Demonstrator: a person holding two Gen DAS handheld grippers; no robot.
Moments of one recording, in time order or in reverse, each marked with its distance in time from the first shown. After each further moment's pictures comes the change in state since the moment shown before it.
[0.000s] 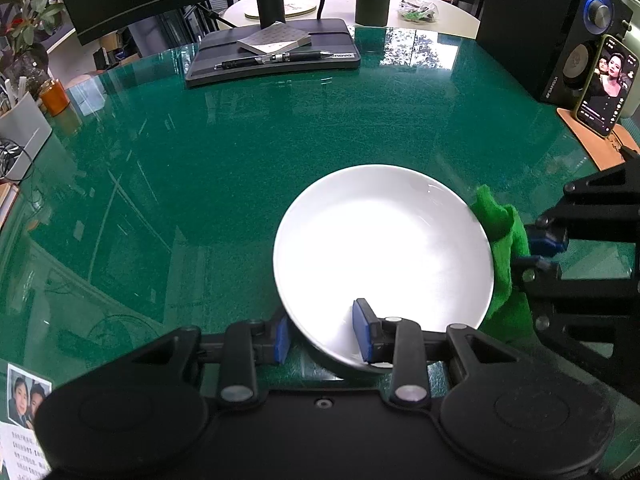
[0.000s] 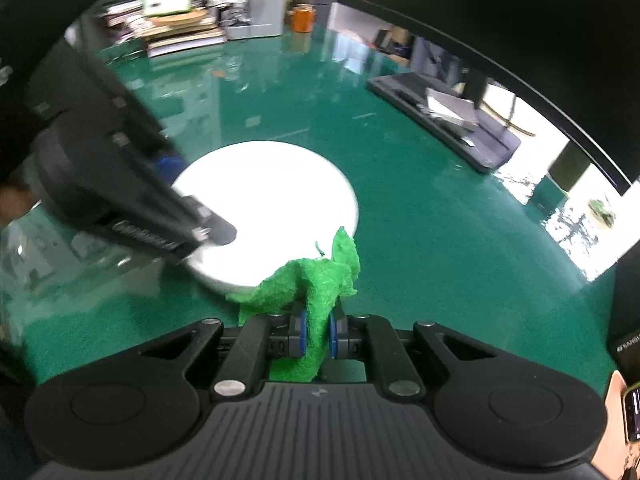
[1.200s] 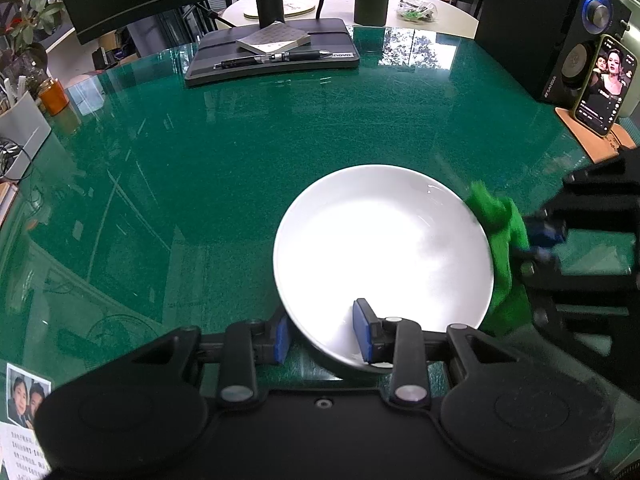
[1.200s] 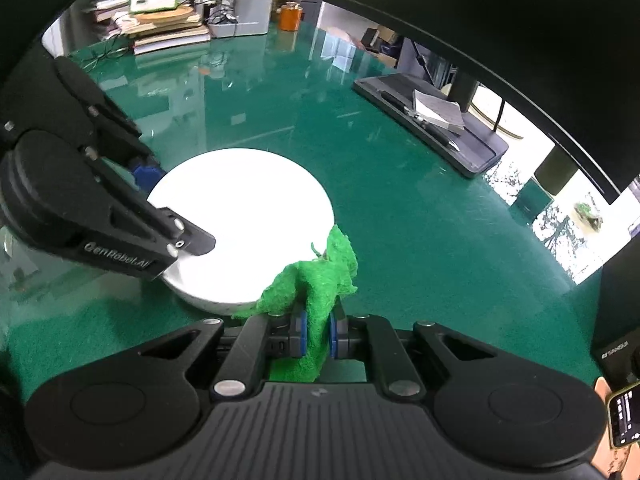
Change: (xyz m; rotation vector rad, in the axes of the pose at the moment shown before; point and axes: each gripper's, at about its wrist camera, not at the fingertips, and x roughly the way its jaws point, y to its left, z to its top) left arm -0.002 0.001 -0.002 0.003 0.000 -0.004; right arm -0.001 0.006 0.004 -0.058 0.024 -0.026
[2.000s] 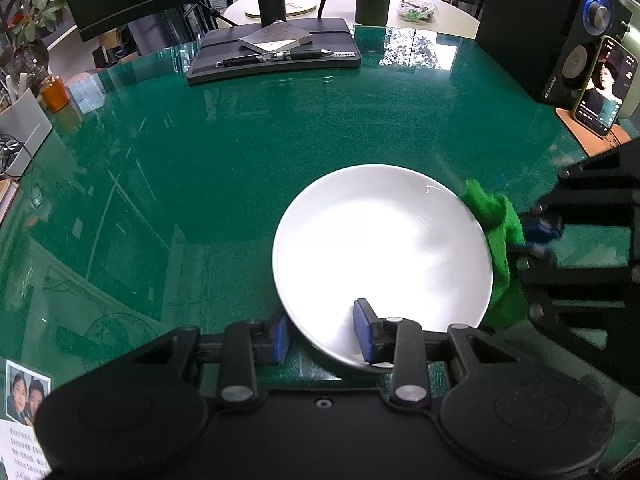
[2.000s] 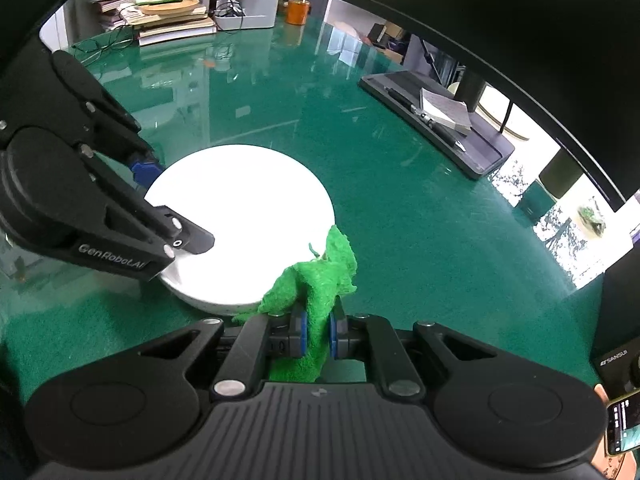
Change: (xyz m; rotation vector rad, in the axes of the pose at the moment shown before) left arm 0.000 0.001 -0.001 -0.005 0.002 -0.002; right arm 0.006 -0.004 0.006 0.013 0.015 -0.008
